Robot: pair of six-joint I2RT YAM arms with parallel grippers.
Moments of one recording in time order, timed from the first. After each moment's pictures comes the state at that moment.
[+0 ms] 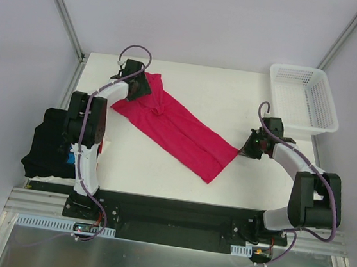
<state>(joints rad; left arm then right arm) -0.17 2.07 1.52 -0.31 -0.08 -0.62 0.10 1.44 0.79 -0.41 -0.22 0.47</state>
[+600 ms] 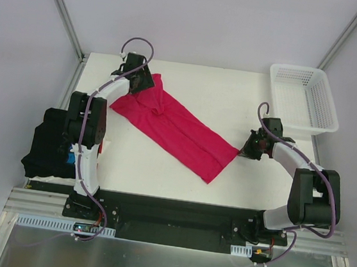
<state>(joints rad) -0.19 2.06 1.60 -0.31 -0.06 -0.62 0.10 1.47 0.79 -0.41 -0.22 0.47</state>
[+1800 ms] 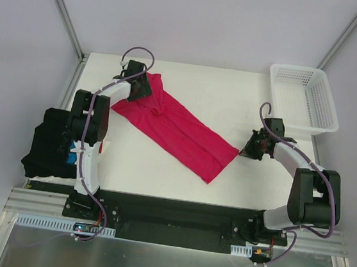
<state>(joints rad) -0.18 2.12 1.55 -0.32 -0.12 -0.57 0.08 1.47 0.79 -0.41 -0.22 0.47</state>
